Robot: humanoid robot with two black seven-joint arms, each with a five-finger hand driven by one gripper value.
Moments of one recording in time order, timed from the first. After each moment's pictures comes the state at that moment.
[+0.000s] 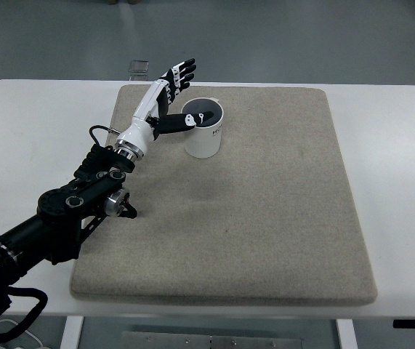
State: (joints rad) left arm -0.74 0.07 -0.67 -0.72 0.74 0.15 -0.61; right arm 0.01 0.00 -0.06 0.17 -0.01 -0.01 -0.12
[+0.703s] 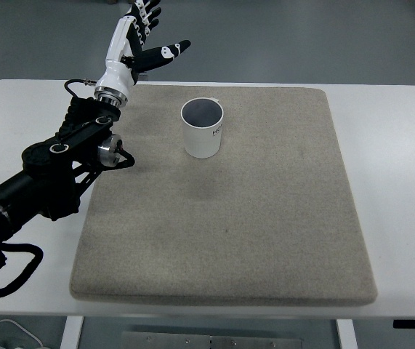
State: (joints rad) left arm -0.95 0.11 -0.66 -0.66 0.47 0.23 -0.61; right arm 0.01 0.00 -0.06 0.17 -0.01 -0.01 -0.12
